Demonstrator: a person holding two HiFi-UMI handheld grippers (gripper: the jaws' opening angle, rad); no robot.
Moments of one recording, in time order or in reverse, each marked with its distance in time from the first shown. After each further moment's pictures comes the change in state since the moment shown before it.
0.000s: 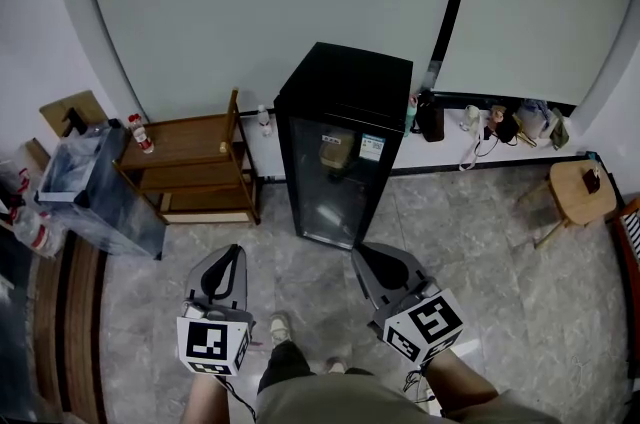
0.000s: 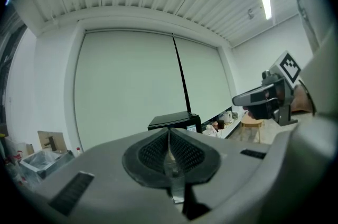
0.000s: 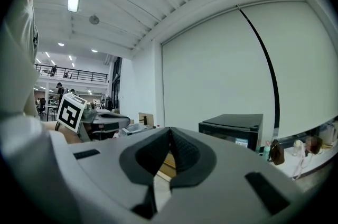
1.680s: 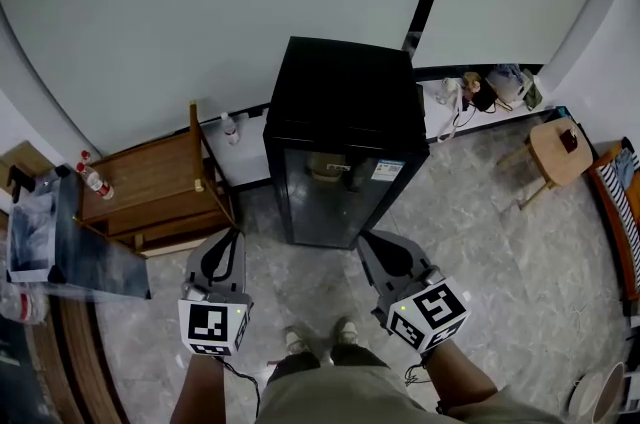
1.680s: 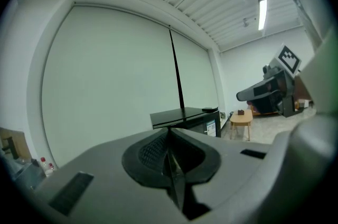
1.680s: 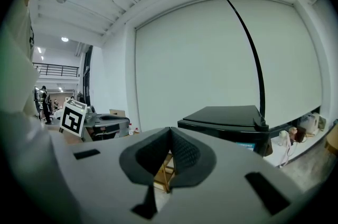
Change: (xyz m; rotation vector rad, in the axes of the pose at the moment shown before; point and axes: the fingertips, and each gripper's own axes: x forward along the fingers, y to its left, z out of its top) left arm 0.227 0.142 -0.043 -0.003 -0.003 -0.241; right arm 0.198 -0.095 -0.012 0.094 0.094 -0.258
